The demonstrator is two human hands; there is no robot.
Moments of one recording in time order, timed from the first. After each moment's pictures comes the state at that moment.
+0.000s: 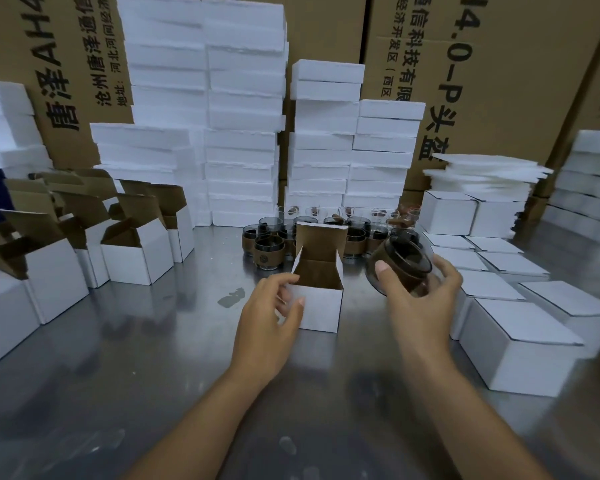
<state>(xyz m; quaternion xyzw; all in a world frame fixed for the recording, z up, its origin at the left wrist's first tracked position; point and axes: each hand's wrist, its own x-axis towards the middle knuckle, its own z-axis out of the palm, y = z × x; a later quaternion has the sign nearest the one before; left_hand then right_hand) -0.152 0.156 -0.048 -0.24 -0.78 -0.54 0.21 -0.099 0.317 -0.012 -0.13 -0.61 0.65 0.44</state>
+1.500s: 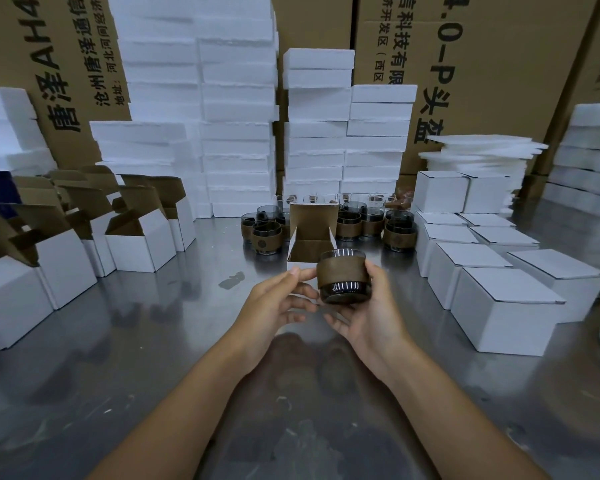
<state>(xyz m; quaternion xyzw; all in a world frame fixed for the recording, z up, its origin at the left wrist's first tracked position) -0.129 0.150 -0.034 -0.23 -0.62 -0.74 -0.13 -0.086 0.290 -0.034 -0.09 -0.49 0.87 0.08</state>
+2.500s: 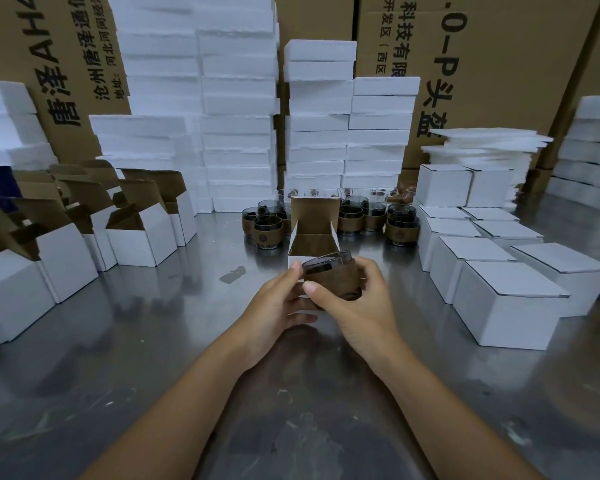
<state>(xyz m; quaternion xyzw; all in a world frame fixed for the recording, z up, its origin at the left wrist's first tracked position) -0.131 0.153 -0.038 -0.24 -0.62 -0.72 -0.20 -0.082 0.279 -0.044 -0.02 -0.69 0.66 0.29</state>
